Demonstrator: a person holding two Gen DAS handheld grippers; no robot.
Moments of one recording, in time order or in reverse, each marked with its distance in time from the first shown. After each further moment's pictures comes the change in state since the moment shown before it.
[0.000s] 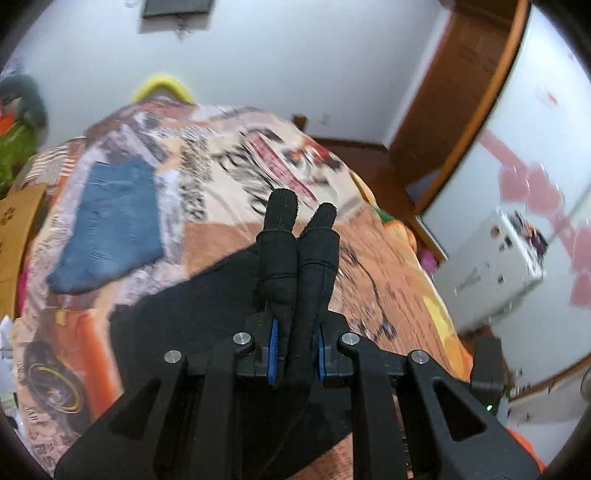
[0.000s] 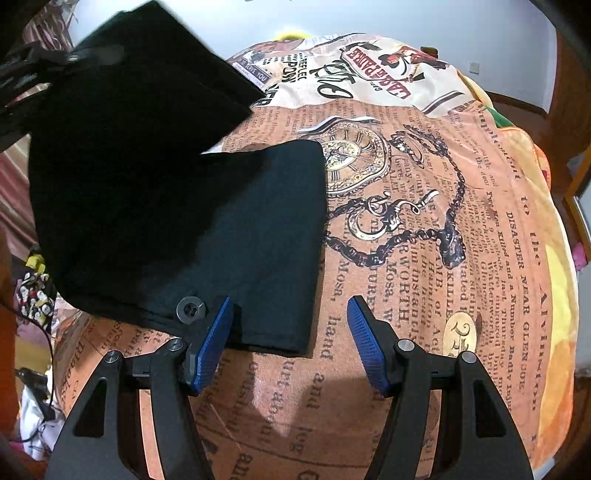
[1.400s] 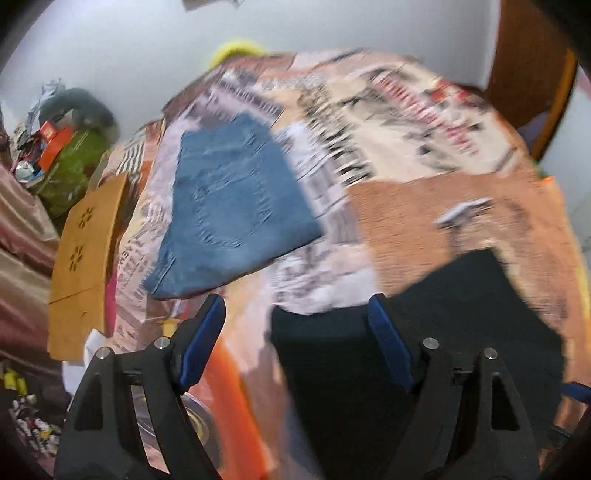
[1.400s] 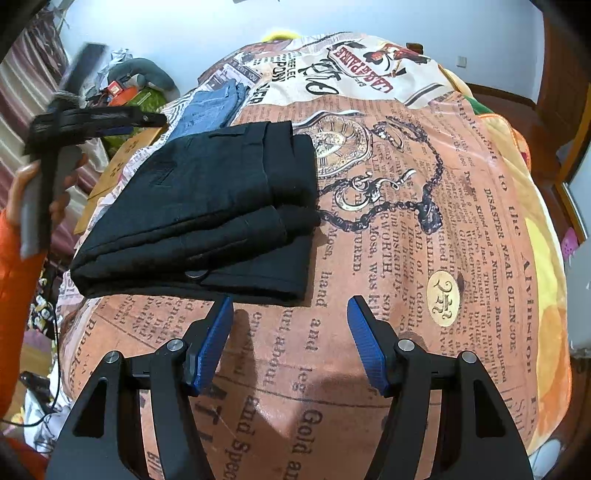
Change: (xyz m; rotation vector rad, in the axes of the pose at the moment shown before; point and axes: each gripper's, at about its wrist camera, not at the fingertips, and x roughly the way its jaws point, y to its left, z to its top) left arm 0.075 0.146 0.015 0.040 0.204 0.477; right arm -0.019 0.006 -0.017 0.041 0.009 -0.040
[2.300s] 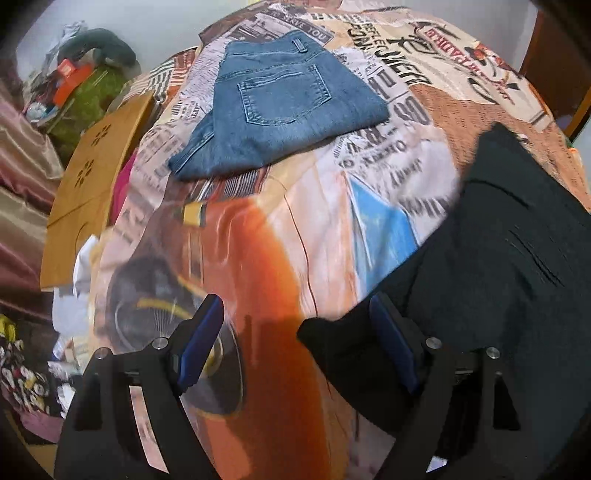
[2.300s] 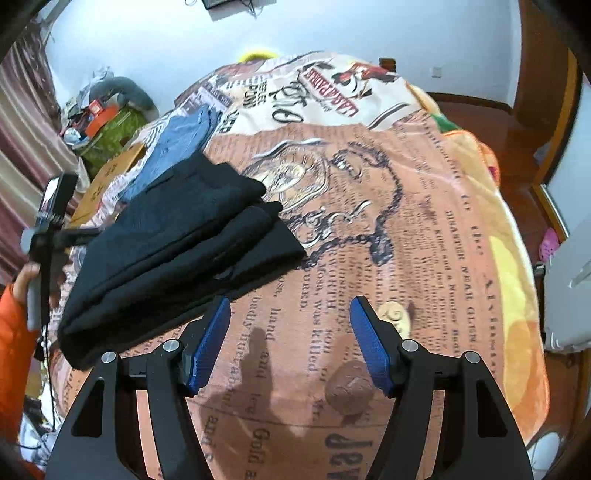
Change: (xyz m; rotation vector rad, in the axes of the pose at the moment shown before) left arm 0.008 0.039 -0.111 -0.109 0.114 -0.005; right arm -0.032 -0.021 0.014 0.035 -0.089 -0.085
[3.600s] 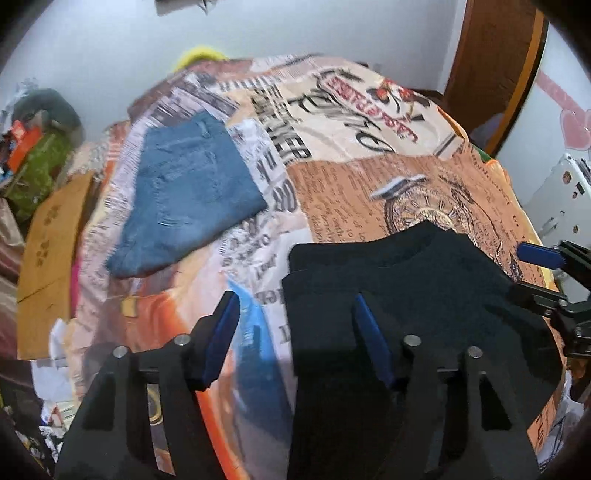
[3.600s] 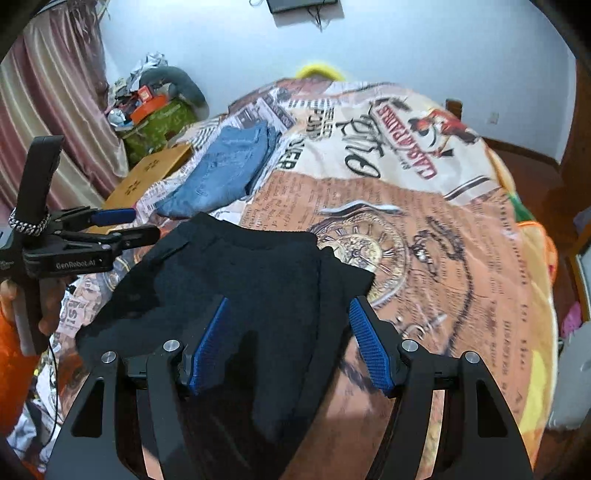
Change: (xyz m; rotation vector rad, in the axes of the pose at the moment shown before) left arm -0.049 -0.071 0.056 0.159 -0.155 -0.211; right arm 0.055 0.049 0.073 -0.185 -0.020 0.137
